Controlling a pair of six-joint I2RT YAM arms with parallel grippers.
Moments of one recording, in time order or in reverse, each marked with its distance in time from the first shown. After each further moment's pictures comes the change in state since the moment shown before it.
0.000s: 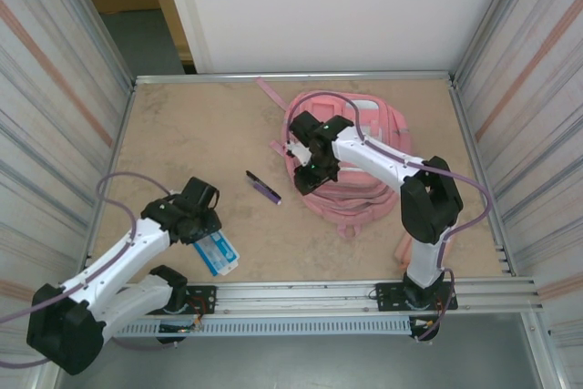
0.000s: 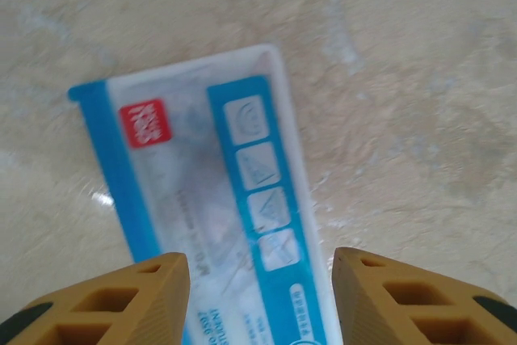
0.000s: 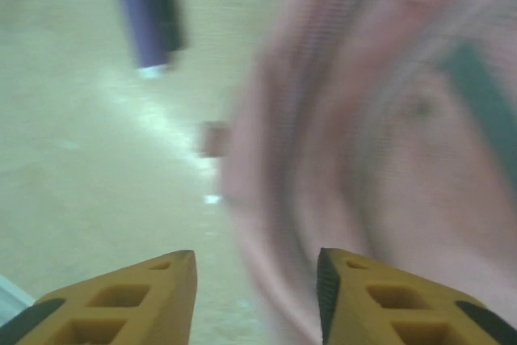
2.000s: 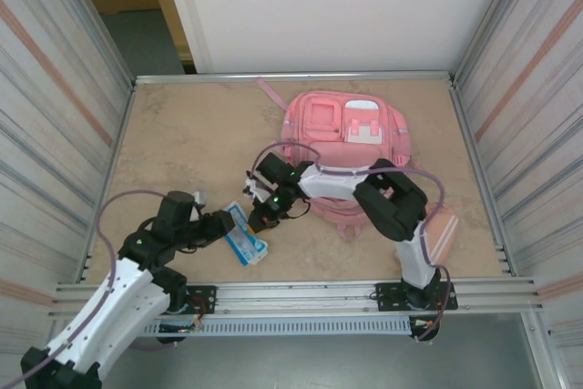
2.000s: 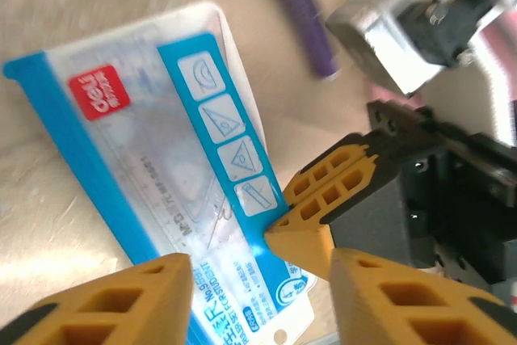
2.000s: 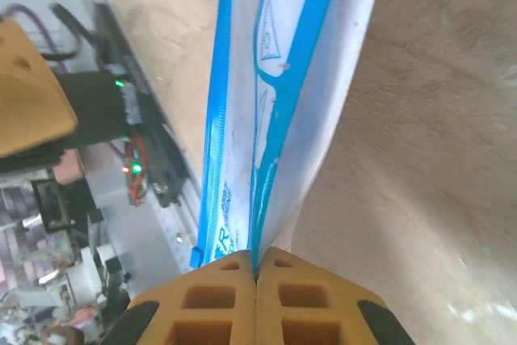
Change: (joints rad) left arm 0.059 -0.361 -0.126 0.224 0.441 0.057; right arm 0.175 0.155 -0.227 0.634 -0.651 0.374
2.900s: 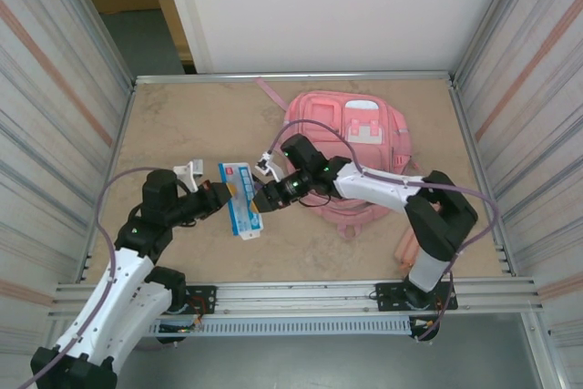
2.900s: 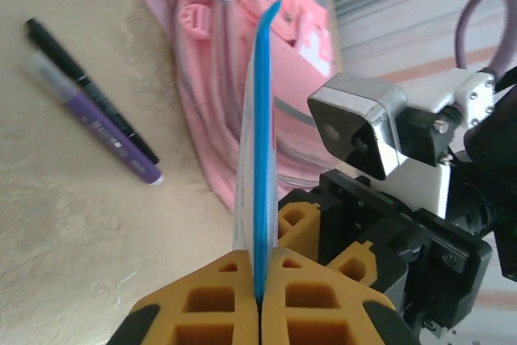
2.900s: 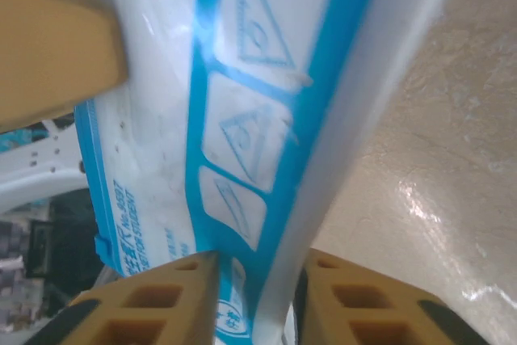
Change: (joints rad) left arm 0.157 0.085 0.074 0.344 0.275 0.045; right arm -0.064 -0.324 -0.204 0.268 0.008 0.054
